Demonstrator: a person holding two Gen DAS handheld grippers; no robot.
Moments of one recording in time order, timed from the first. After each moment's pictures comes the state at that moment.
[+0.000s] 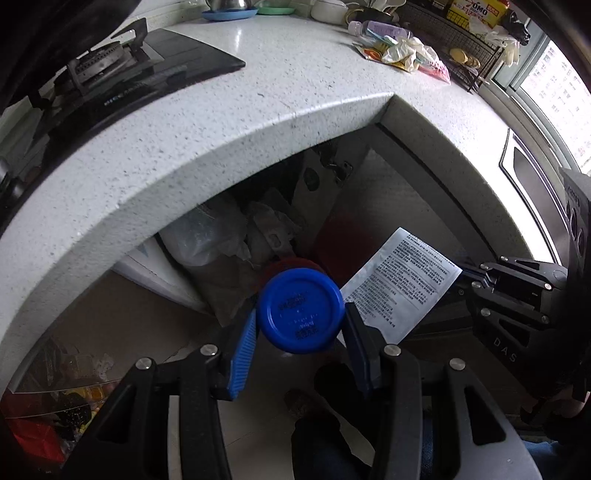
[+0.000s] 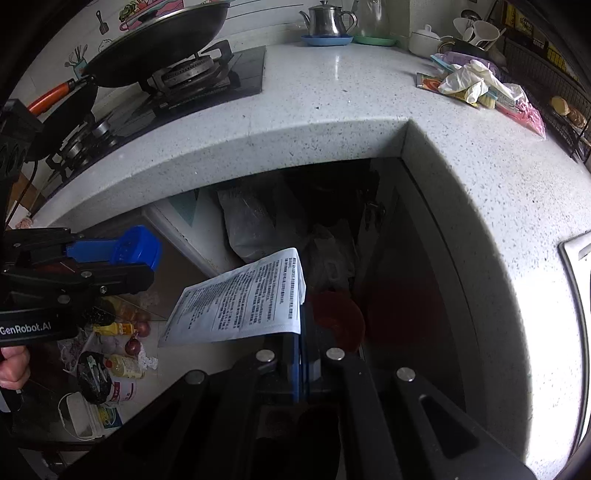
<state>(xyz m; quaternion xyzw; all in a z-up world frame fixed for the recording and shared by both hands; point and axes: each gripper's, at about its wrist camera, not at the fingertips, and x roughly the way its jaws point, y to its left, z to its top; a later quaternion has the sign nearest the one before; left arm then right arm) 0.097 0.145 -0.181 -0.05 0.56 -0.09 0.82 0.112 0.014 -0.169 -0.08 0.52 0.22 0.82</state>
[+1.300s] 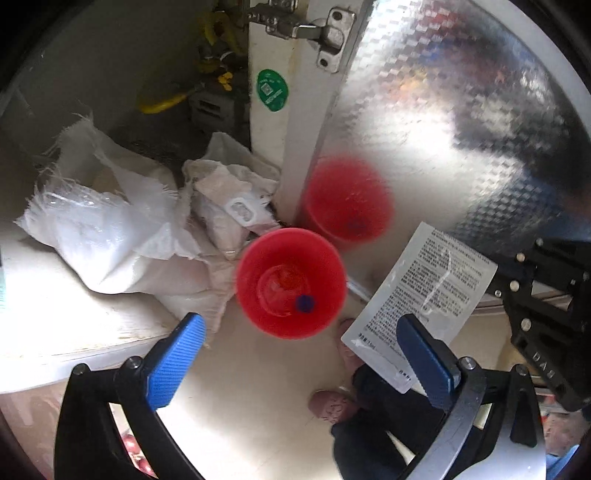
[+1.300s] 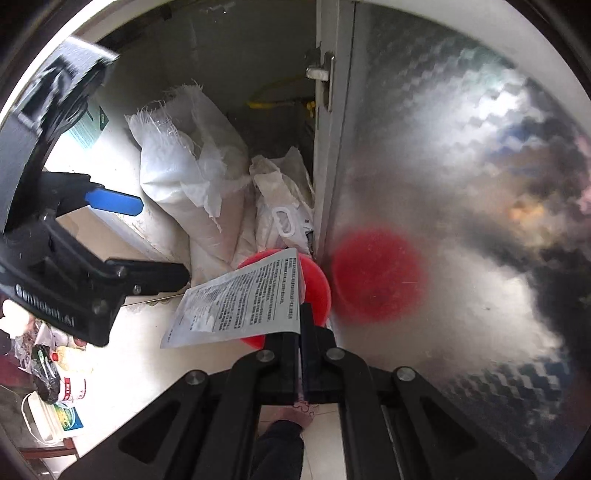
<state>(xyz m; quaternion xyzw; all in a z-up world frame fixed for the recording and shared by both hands) 0.187 0.091 -0.389 0.04 0.61 -0.15 0.78 0.140 -0.027 -0.340 -0.10 0.55 0.17 0.81</state>
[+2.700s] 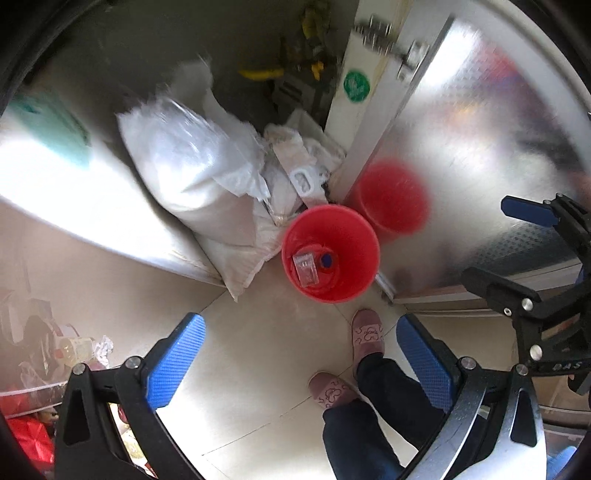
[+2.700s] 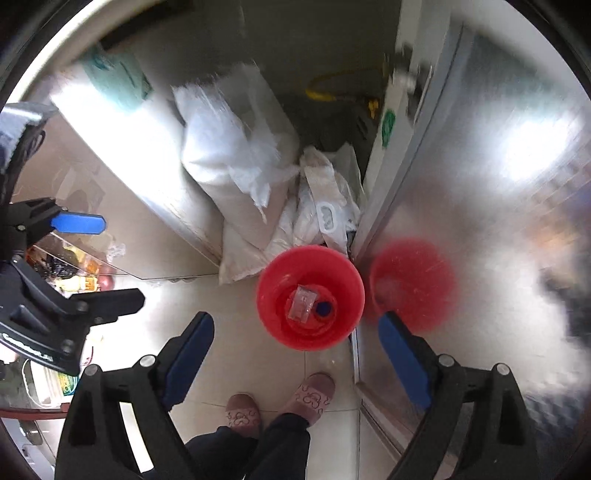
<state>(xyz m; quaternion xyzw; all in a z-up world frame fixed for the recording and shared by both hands) 0.112 0.150 -0.340 -0.03 0.61 -0.04 0.79 0.127 0.018 -0.305 -0.14 0.55 0.24 0.79</state>
